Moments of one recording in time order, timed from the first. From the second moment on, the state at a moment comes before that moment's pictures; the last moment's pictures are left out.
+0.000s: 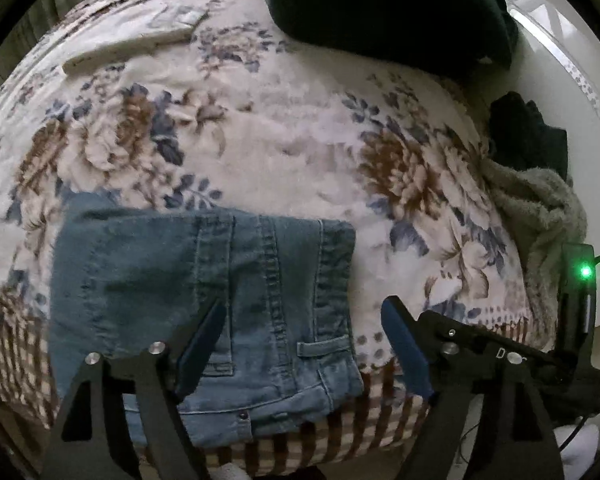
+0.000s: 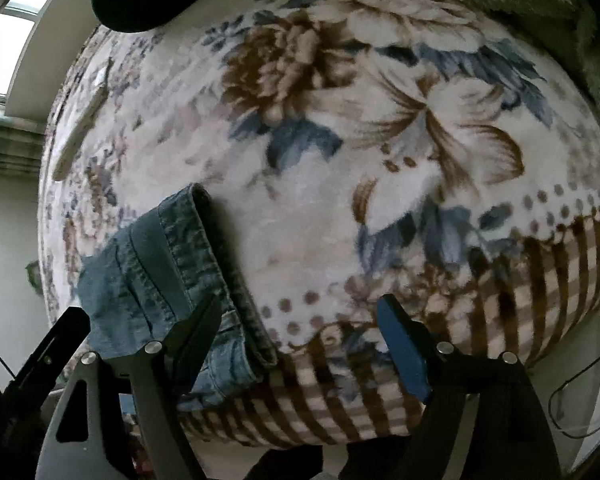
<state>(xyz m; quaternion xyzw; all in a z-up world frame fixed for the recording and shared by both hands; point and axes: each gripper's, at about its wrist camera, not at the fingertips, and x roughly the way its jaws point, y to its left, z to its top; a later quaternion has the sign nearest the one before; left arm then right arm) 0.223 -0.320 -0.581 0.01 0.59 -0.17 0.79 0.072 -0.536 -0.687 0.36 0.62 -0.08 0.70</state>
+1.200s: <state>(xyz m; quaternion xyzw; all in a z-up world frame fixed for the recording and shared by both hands) 0.316 -0.114 -0.650 -0.05 0.62 -0.02 0.78 0.101 -0.456 -0.725 0.35 0.64 -0.07 0.68</state>
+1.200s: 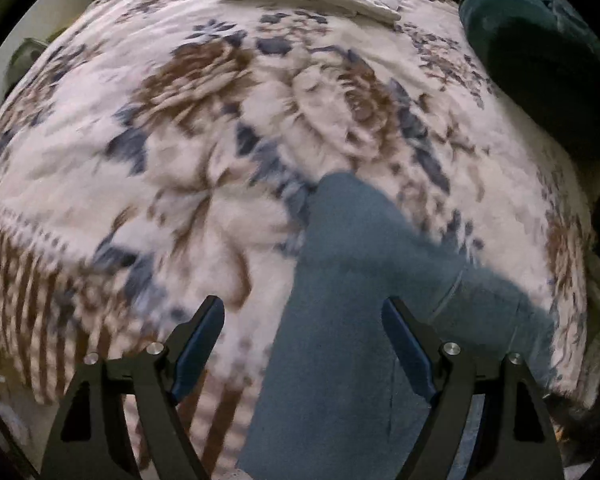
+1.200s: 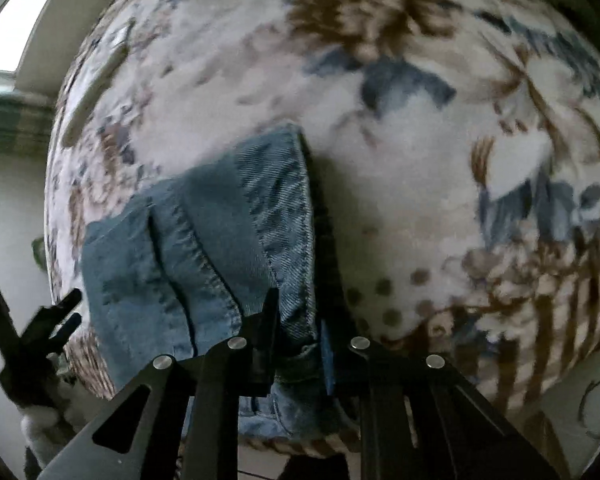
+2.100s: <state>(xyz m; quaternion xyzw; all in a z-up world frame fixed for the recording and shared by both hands) 0.260 -0.099 -0.709 -0.07 0.71 -0.07 0.69 0.013 -0.365 -0.791 0.61 0.55 -0.08 0.57</state>
